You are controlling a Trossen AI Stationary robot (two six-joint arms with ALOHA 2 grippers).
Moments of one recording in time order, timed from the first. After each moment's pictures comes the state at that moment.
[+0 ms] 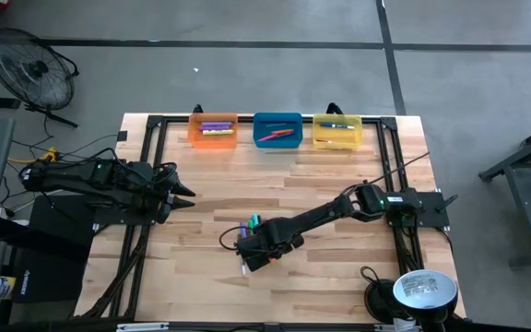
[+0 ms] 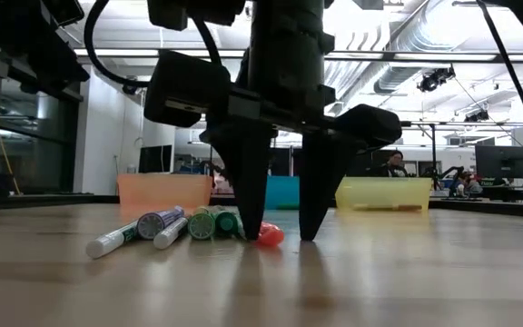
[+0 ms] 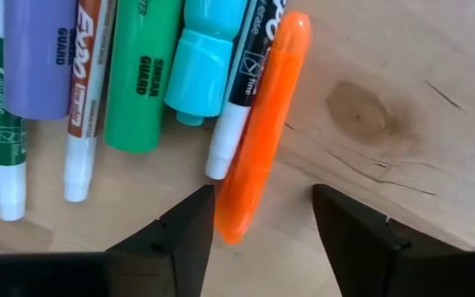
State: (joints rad) left arm -0.12 0.39 0.53 -0.65 -0.02 -0.37; right arm 0.30 2.39 1.98 -1.07 -0.08 1.39
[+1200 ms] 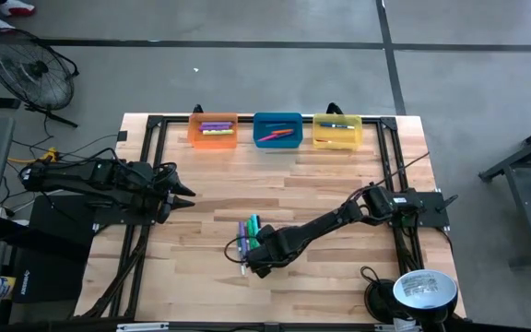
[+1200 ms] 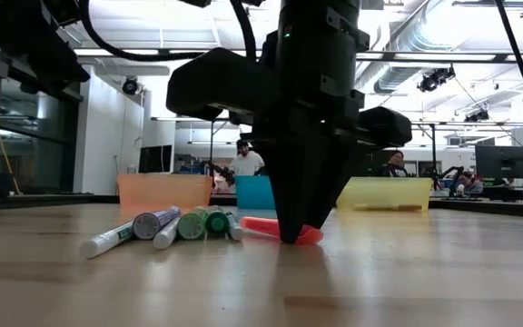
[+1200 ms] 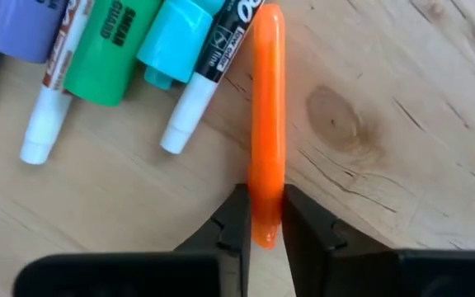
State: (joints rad) left arm -0.12 0.39 0.53 -0.65 -0.03 -0.37; right arm 0.36 2.38 1.85 -0.98 0.09 1.27
